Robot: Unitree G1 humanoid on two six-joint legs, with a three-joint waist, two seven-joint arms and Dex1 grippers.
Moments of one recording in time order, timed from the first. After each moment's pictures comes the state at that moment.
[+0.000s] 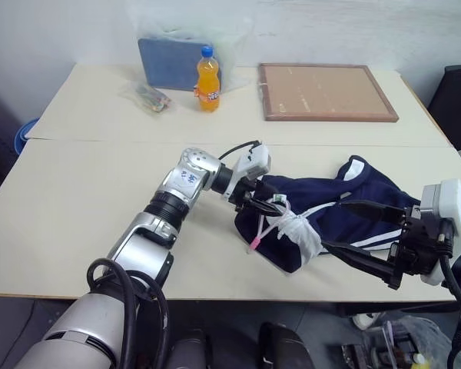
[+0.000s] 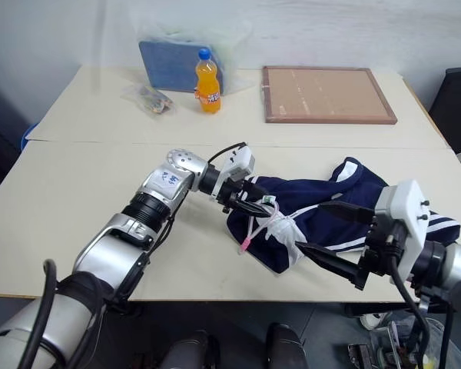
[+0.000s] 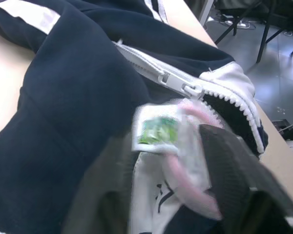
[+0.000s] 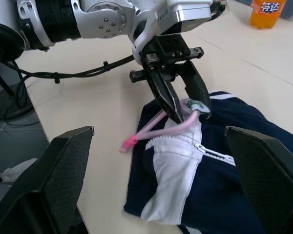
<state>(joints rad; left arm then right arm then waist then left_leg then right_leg) -1.14 0.19 -0.30 0.79 -0.12 0.25 -1.33 0.14 -0.94 -0.63 -0.78 1.09 0.79 0.72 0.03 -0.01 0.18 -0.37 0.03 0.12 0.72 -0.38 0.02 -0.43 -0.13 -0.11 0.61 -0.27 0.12</state>
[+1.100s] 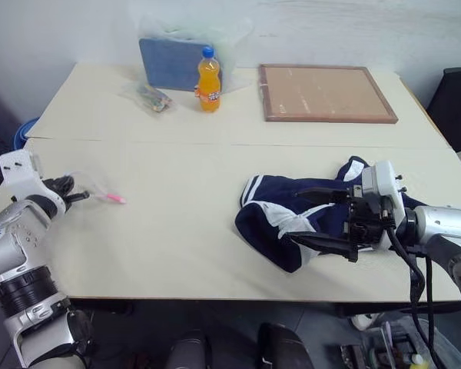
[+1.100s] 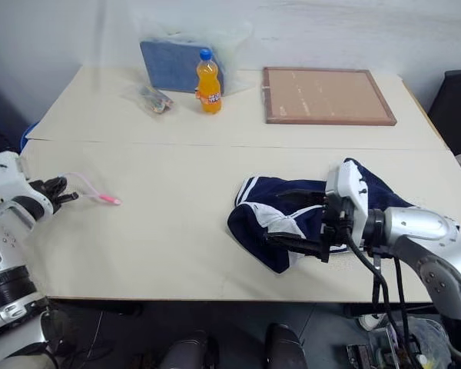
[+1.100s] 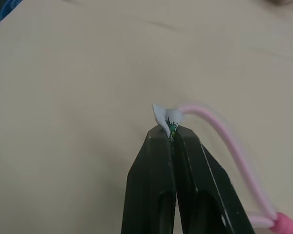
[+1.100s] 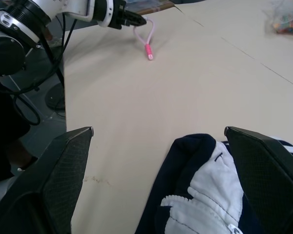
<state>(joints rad) -0.51 0.52 0.69 0.06 -0.18 0.97 -0.16 -0.31 -0.89 -0.14 -0.50 0.87 0.68 0.94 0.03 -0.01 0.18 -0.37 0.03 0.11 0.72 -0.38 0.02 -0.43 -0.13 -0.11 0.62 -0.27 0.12</state>
